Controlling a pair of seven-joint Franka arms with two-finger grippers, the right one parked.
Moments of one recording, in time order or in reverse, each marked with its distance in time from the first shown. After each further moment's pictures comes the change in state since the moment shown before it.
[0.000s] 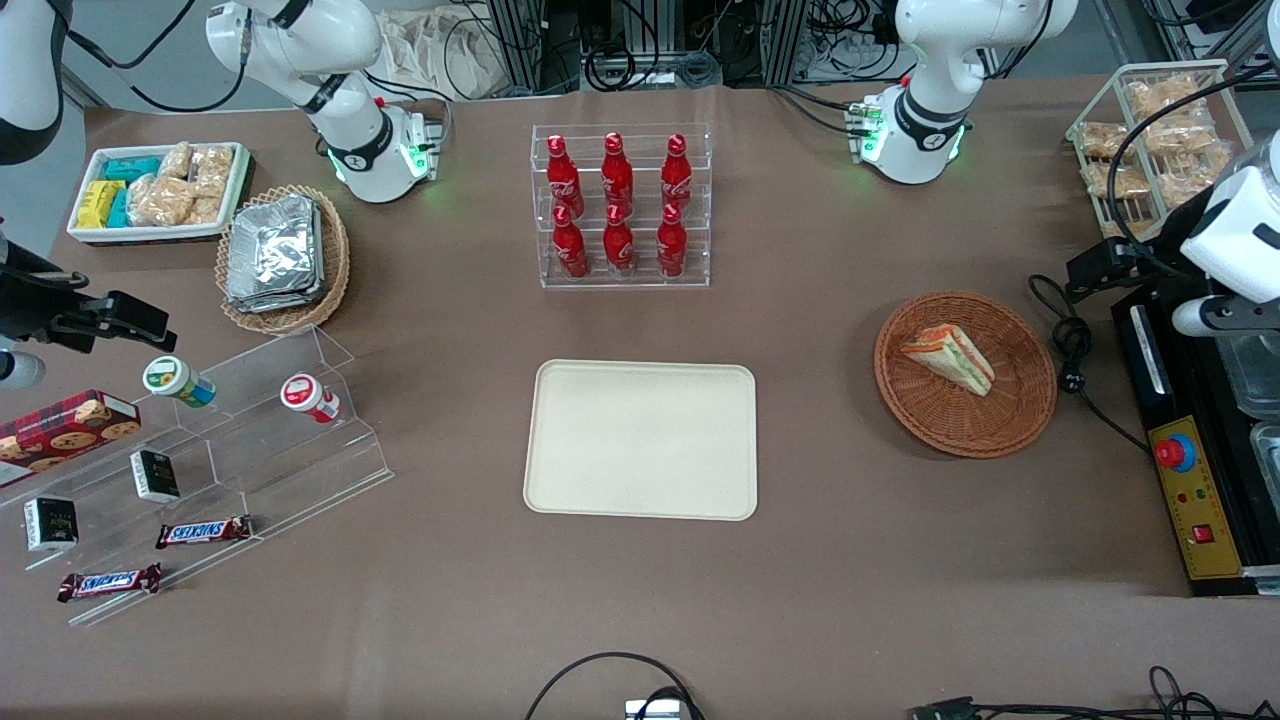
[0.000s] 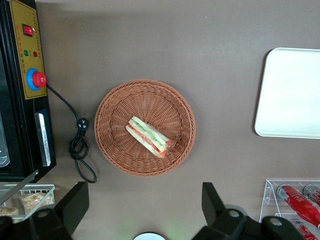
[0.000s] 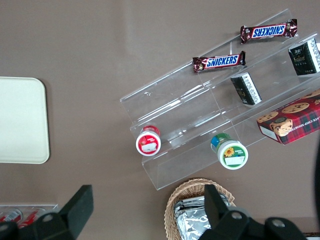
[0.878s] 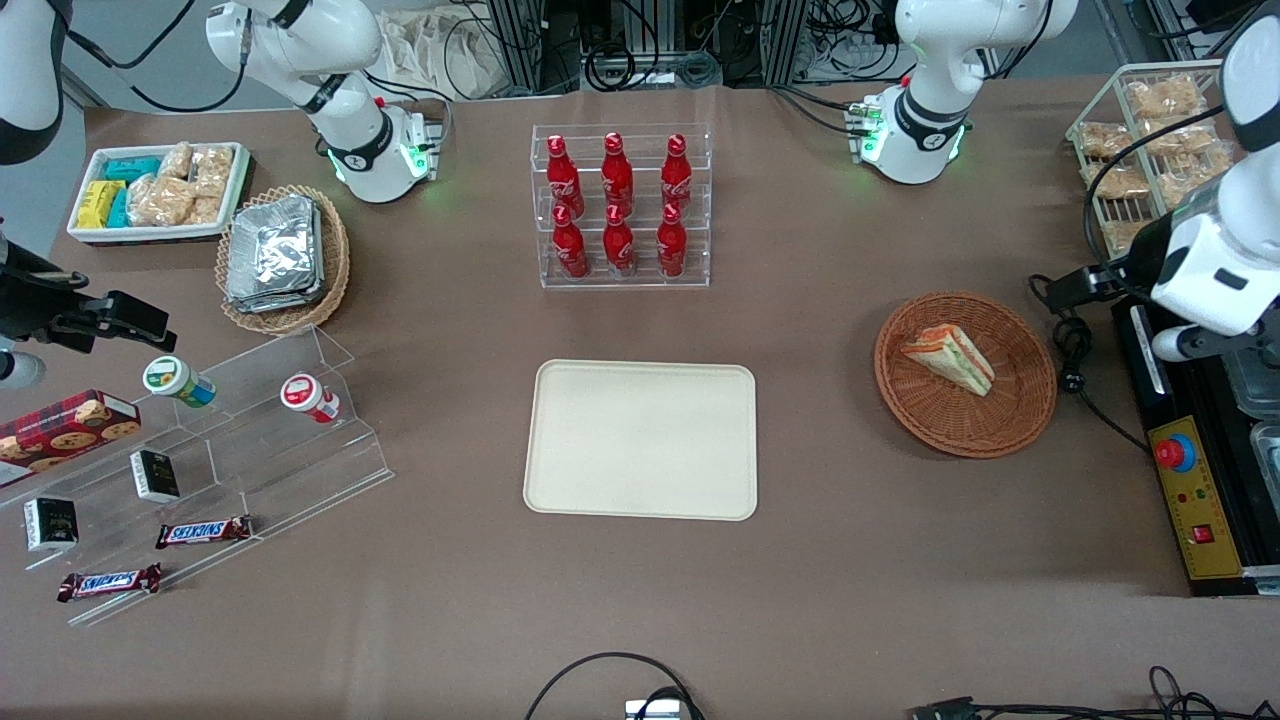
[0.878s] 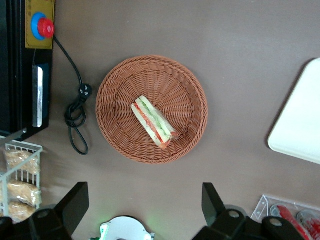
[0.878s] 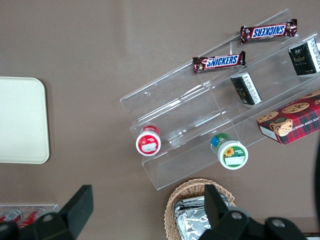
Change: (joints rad) arm -0.004 -0.005 0.000 -0.143 0.022 0.042 -0.266
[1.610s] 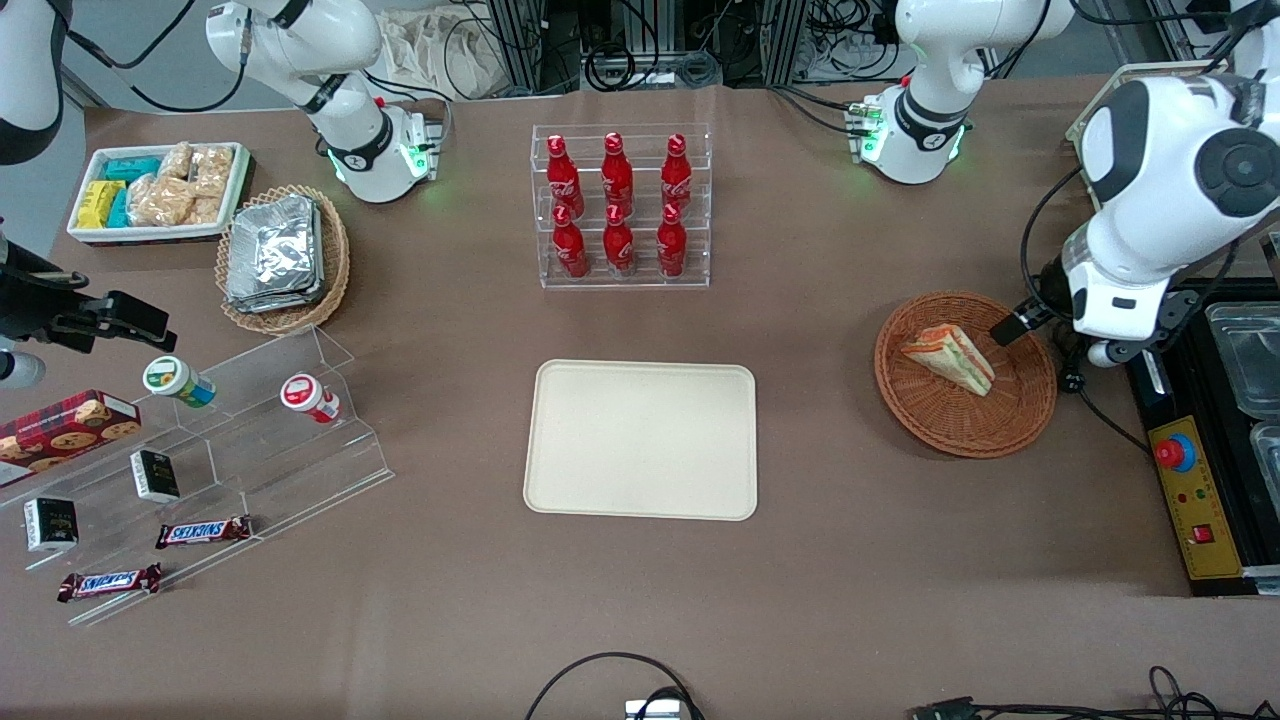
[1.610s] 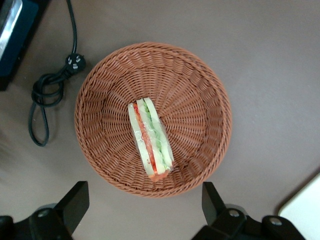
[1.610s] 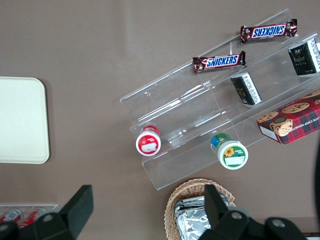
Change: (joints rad) arm 0.012 -0.174 0.008 -0.600 -0.001 0.527 -0.362
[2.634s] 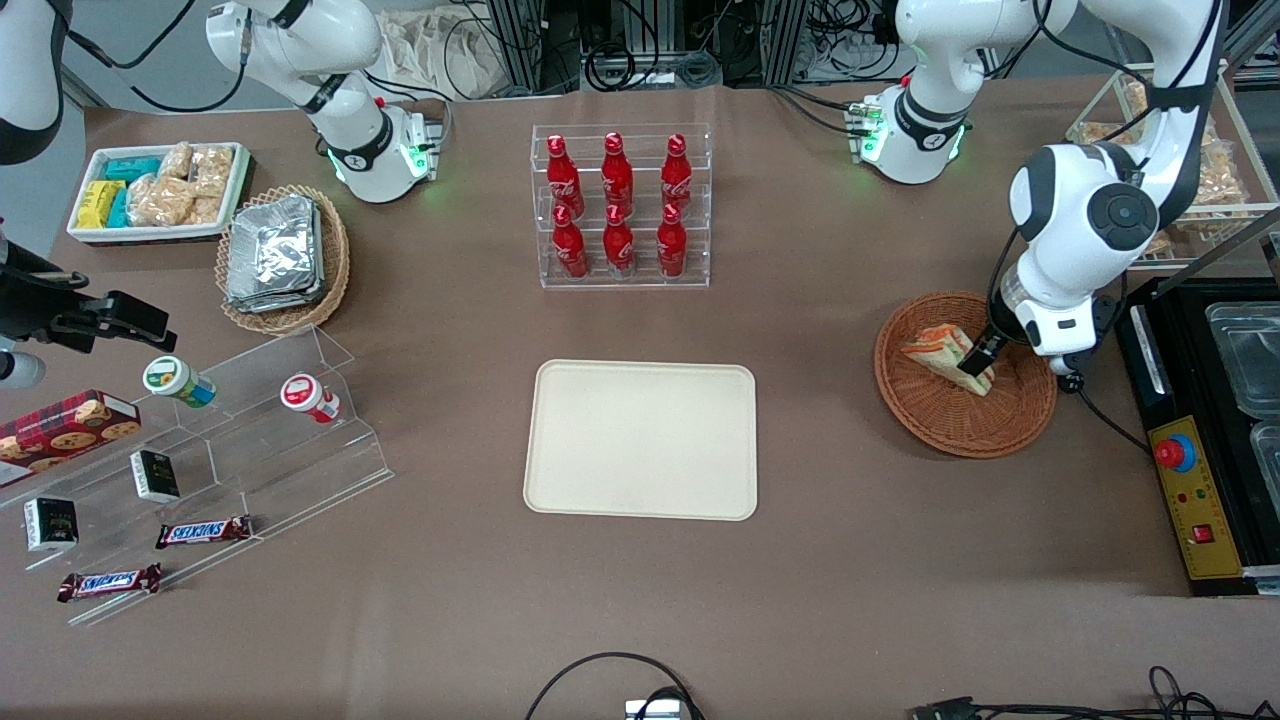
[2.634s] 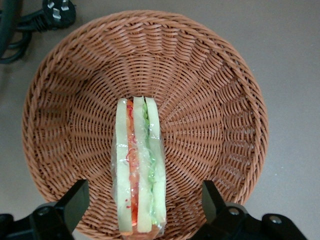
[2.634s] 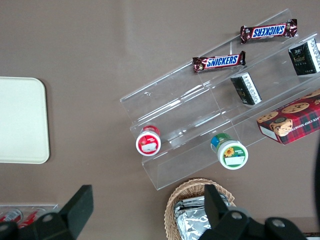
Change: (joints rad) arm 0.002 0.092 0.000 -0.273 -0.002 0.457 -0.305
